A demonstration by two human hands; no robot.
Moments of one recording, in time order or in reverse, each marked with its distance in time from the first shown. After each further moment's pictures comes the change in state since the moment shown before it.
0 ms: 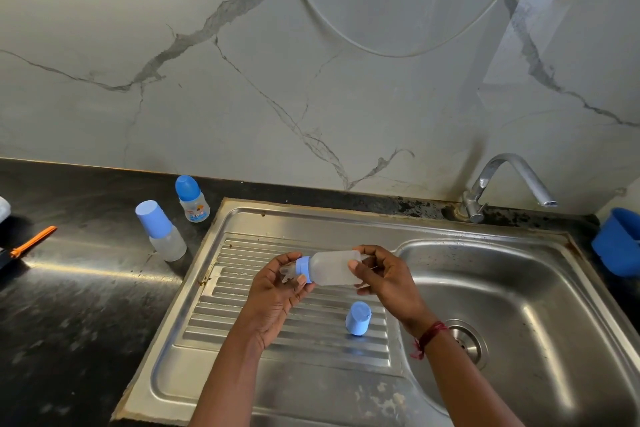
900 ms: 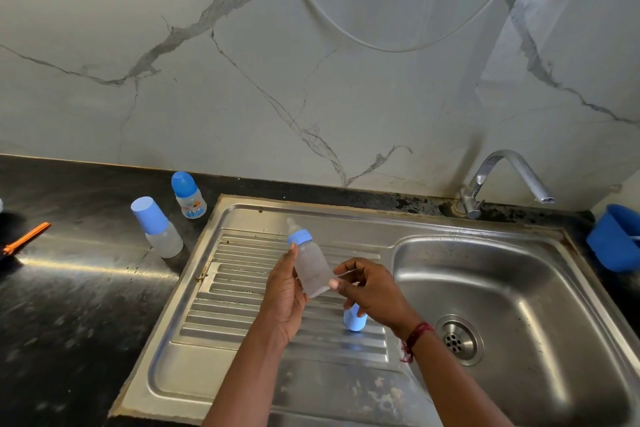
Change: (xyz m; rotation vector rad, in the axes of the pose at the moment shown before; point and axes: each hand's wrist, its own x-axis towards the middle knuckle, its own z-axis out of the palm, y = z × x) left_hand 0.004 -0.012 0.031 -0.108 0.154 -0.098; right_hand -0.003 0.010 0.016 -0.181 -0.108 0.082
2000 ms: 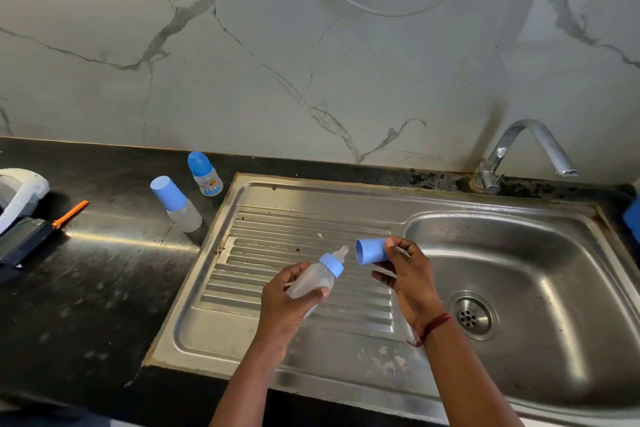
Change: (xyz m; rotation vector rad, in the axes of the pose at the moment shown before) left_hand -0.053 -0.030 -0.030 0.566 0.162 0.177; right_hand -0.007 0.044 -0.019 0.680 0.290 0.134
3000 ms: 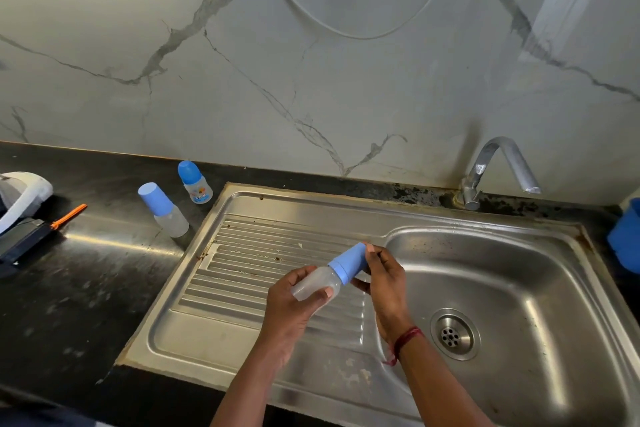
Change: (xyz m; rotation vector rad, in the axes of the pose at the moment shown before) left_hand -0.023 0.020 0.067 -0.032 -0.001 0.060; right_hand -0.007 -0.016 -0.011 -0.065 -0.019 -0.122
